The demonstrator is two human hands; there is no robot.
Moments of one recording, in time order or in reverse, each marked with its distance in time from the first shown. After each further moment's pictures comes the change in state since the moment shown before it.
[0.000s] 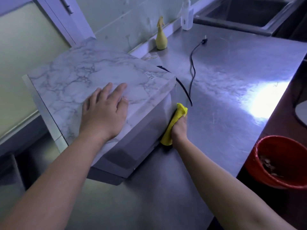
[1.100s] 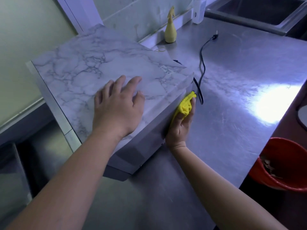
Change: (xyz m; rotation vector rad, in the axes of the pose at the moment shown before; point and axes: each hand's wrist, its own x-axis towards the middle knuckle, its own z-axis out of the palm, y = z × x) left_hand 0.001 0.001 0.001 -0.054 0.021 0.007; right_hand -0.043 0.001 0.030 -0.031 0.089 -0.670
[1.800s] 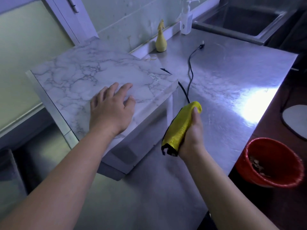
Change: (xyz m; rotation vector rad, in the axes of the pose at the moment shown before) left_hand 0.001 0.001 -0.005 -0.020 -0.021 -0.028; right_hand 0.020 -0.097 -0.067 0.552 -0.029 0.990
